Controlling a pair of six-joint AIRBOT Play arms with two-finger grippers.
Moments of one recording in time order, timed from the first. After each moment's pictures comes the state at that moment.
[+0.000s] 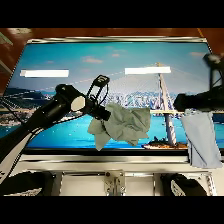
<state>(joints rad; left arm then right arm) -0.73 -1.40 1.35 1.52 -1.15 -1.78 0.00 -0.92 1.17 -1.44 1.40 1.54</state>
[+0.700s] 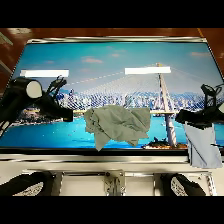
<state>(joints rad) -0.29 -1.21 1.16 1.42 -1.45 -1.61 -0.31 -0.98 0.91 -1.35 1.29 1.44</state>
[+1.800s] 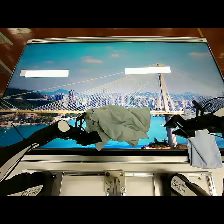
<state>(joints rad) -0.51 -1.33 0.60 0.73 -0.75 -1.51 -0.45 -1.19 0.78 -1.03 1.35 1.35</state>
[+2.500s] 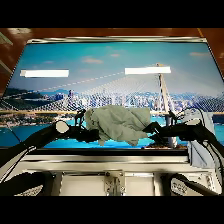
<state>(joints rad) -0.53 -1.25 0.60 0.66 -0.69 -1.48 -0.23 -1.29 0.52 -0.67 1.08 1.23</state>
